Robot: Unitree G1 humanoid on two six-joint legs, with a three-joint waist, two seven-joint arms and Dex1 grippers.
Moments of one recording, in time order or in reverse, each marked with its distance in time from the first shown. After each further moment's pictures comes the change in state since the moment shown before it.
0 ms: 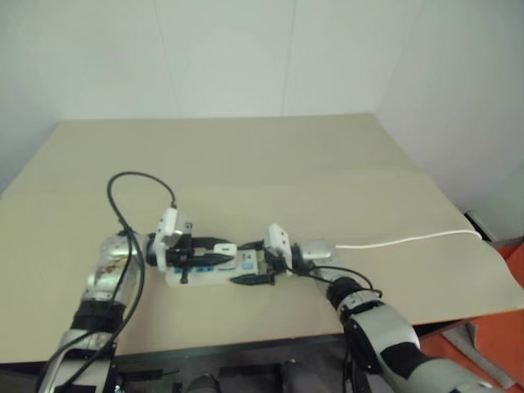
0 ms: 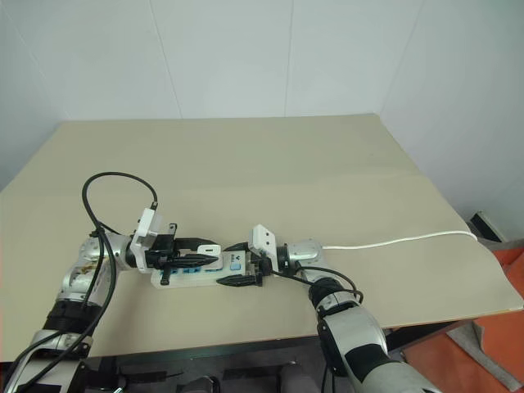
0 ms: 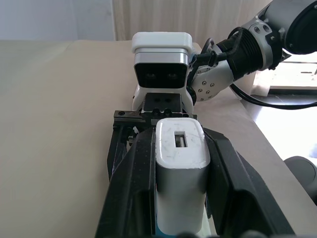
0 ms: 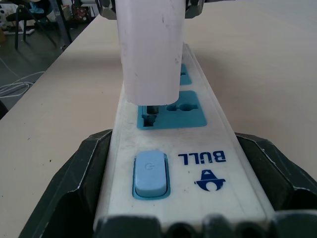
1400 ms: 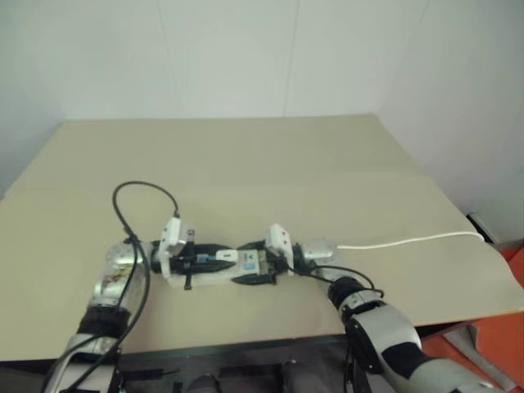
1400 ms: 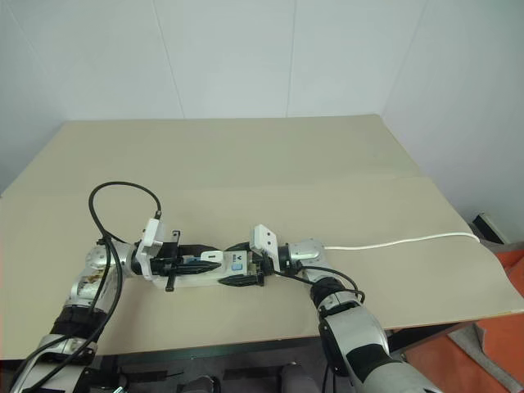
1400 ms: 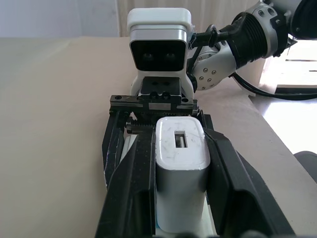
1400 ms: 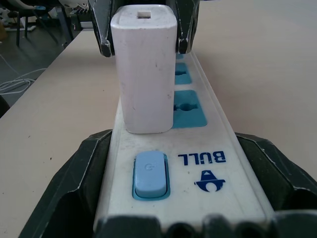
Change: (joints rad) left arm 0.029 -0.018 -0.026 0.056 0.021 -0.068 0.023; right arm 0.002 -0.010 0.004 -0.008 -0.001 0.005 0.011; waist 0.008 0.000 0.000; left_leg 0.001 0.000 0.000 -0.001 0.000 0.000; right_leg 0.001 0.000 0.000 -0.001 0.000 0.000
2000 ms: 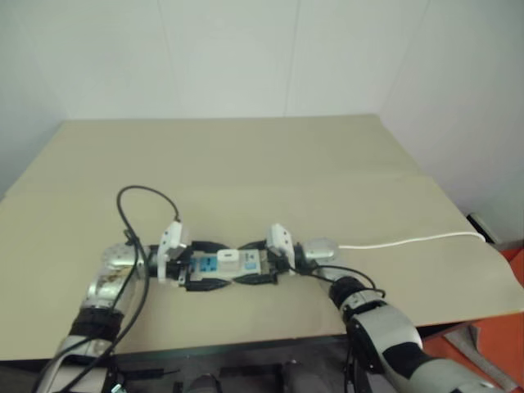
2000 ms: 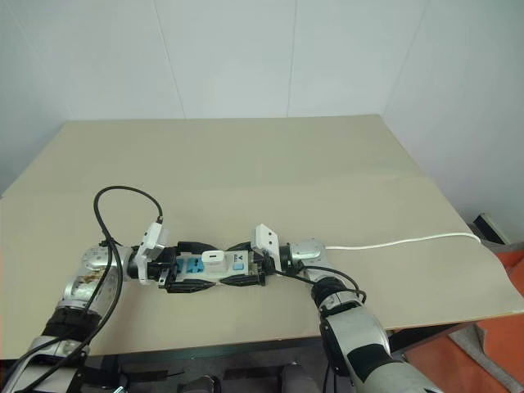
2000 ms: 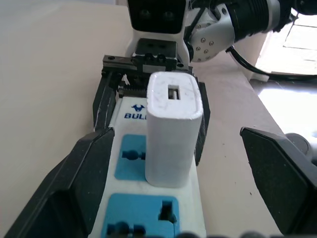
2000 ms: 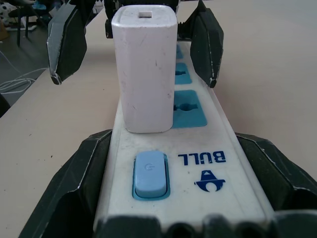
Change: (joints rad) left arm 0.007 0.082 -0.017 -0.022 0.038 0.095 -0.019; right arm 0.001 -0.006 -0.001 -0.004 0.002 0.001 0.004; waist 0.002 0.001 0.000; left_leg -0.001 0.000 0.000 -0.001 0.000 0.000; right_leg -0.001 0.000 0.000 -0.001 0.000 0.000
